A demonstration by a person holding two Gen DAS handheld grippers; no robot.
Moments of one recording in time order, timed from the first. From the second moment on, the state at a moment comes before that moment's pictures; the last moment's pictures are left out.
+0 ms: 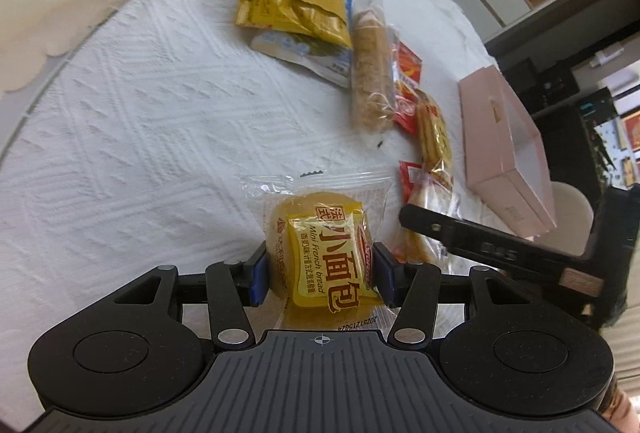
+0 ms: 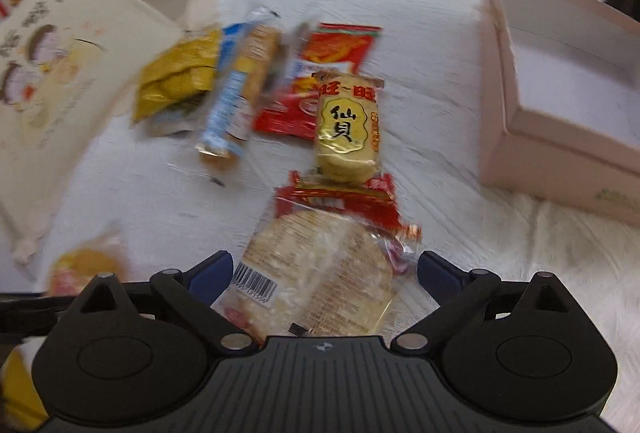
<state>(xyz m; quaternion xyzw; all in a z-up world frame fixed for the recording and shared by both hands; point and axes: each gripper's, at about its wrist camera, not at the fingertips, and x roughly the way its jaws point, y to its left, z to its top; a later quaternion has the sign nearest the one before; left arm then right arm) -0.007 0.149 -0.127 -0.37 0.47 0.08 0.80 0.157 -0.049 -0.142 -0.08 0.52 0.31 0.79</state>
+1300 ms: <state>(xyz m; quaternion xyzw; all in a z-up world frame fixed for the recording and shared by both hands) 0.262 0.029 -0.035 -0.28 0.38 -0.10 0.88 0.183 -0.271 -0.018 -0.04 0.41 0.16 0.90</state>
